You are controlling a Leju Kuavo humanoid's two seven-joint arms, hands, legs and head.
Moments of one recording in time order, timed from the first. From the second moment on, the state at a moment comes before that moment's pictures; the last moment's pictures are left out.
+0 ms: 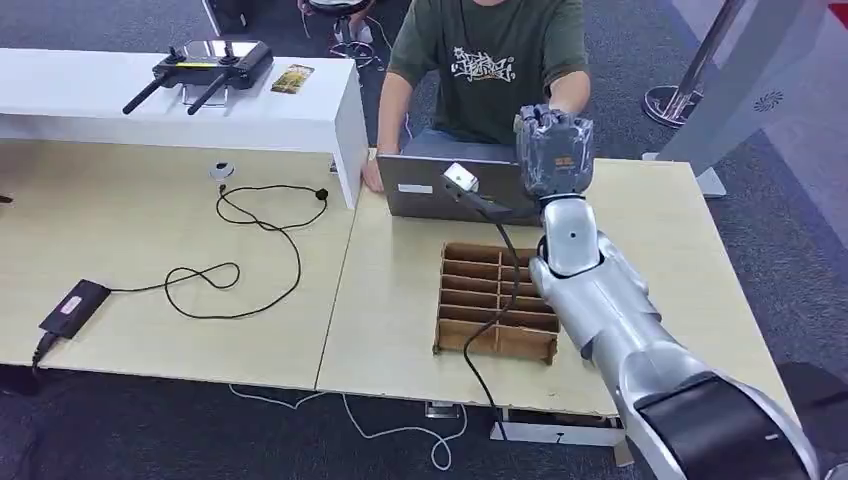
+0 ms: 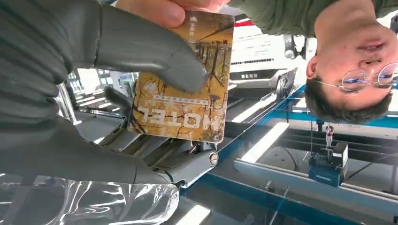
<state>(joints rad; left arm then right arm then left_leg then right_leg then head) -0.18 -0.28 0.50 -0.23 0.10 0.48 0.25 -1.00 0.09 0.50 -0.50 1.54 -0.69 0.37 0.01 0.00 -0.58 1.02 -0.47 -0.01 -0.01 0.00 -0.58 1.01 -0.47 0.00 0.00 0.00</state>
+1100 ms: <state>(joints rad) -0.19 -0.27 0.49 -0.23 0.12 0.48 0.26 -0.87 0.10 0.34 -0.78 1.49 -0.69 0.18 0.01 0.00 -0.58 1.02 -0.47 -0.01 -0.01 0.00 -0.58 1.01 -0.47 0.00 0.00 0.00</state>
